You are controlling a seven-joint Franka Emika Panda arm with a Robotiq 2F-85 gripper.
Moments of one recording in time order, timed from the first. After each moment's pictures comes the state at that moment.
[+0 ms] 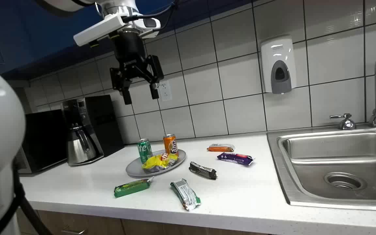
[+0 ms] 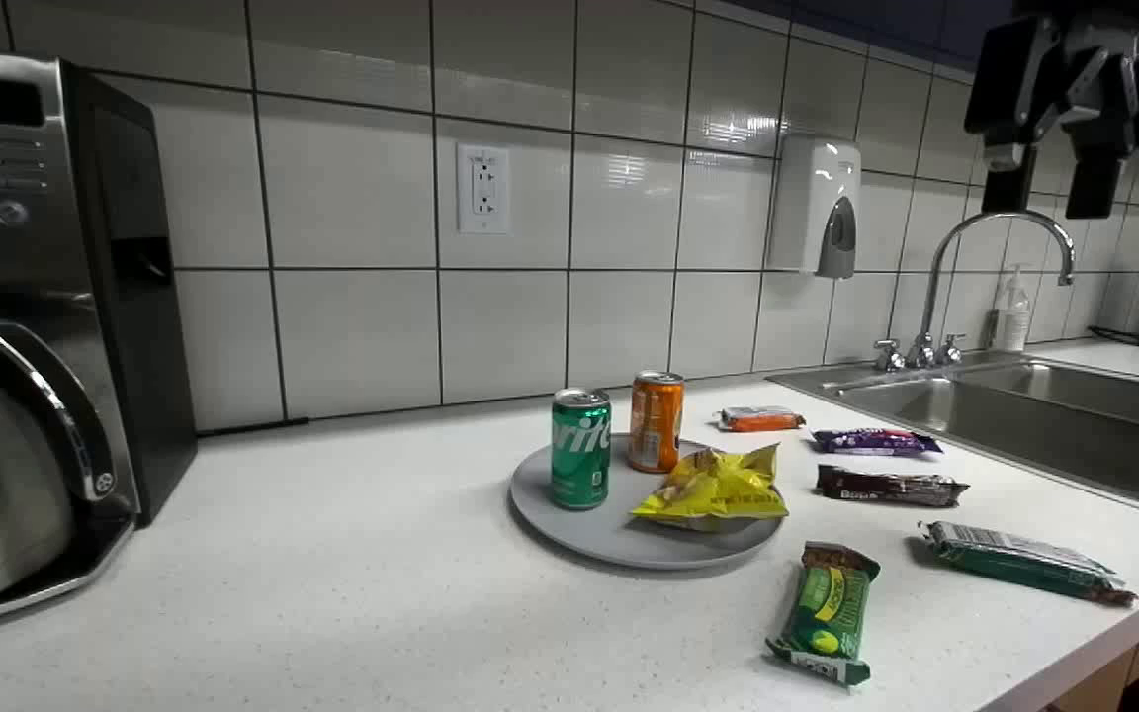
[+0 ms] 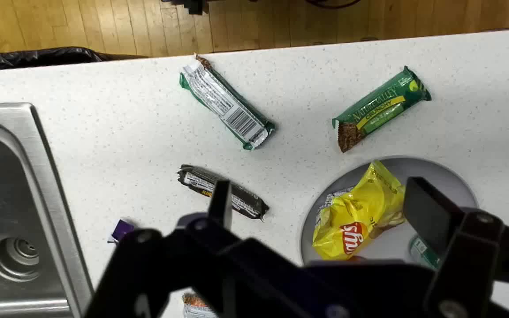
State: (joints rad) arm 0.02 -0.62 -0.01 -2.53 -0.02 1.91 0.03
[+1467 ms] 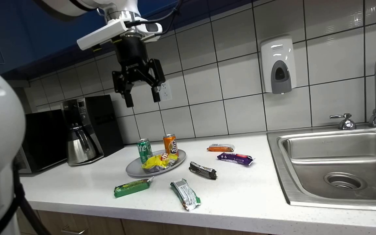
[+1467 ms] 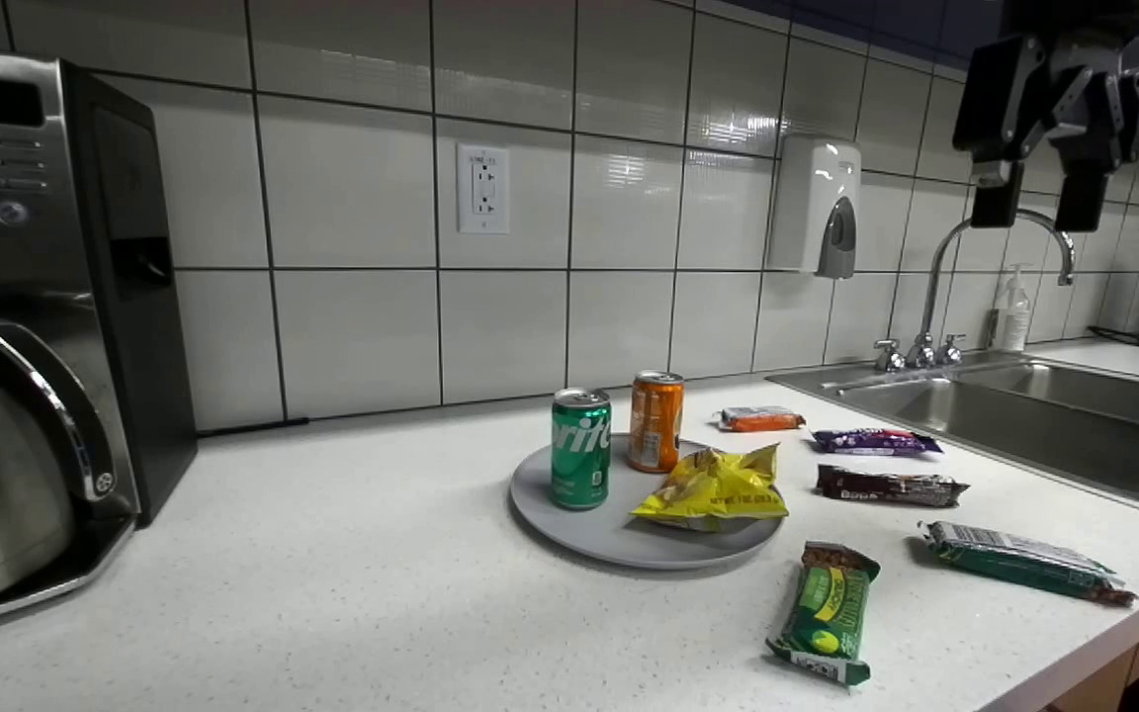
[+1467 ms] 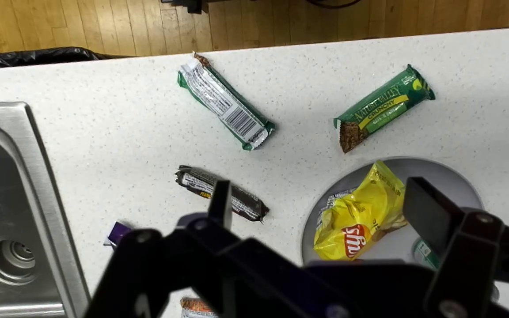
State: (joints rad) arm 0.02 -0.59 -0.01 -2.53 -0.02 1.94 0.03
